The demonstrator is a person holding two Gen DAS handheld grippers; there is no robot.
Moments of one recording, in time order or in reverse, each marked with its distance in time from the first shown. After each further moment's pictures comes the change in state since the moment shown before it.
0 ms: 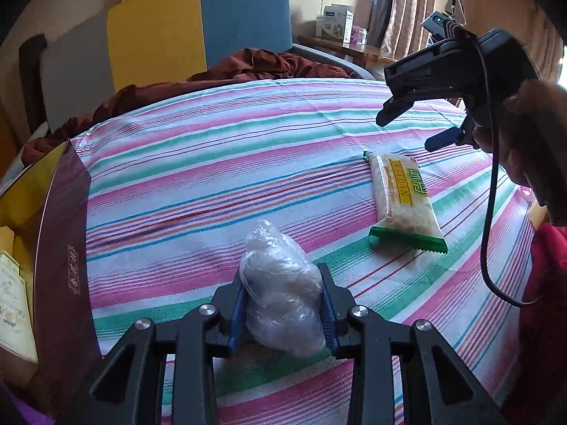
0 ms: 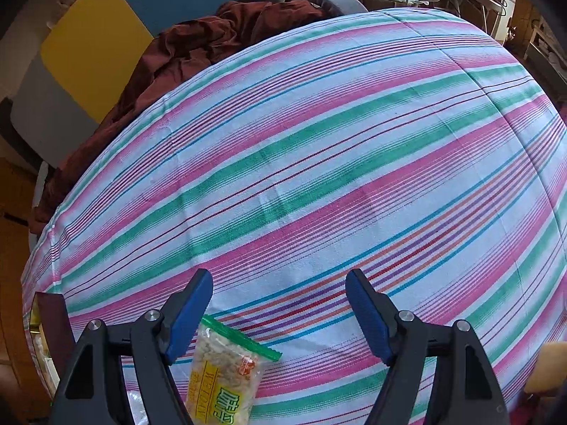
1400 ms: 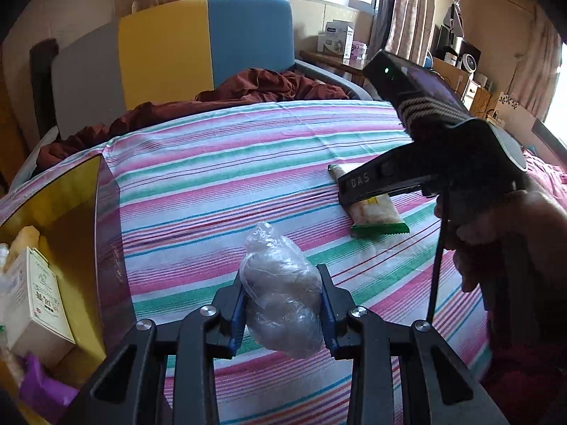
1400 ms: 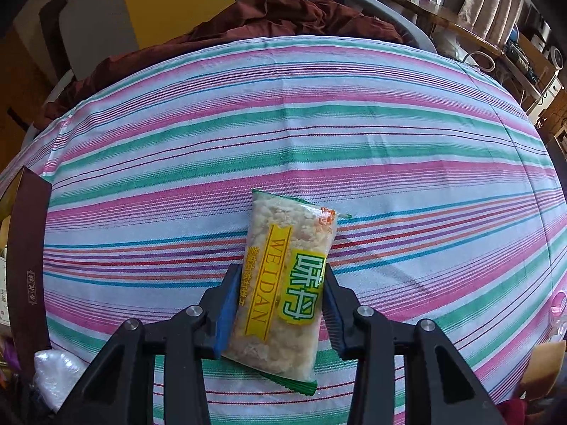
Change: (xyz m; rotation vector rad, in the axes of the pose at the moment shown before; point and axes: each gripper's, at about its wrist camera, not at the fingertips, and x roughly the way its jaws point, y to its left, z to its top) left arm -0.050 -0.003 0.009 -0.010 -0.044 0.004; right arm 0.002 0.057 -0.079 -0.330 -0.036 -0.110
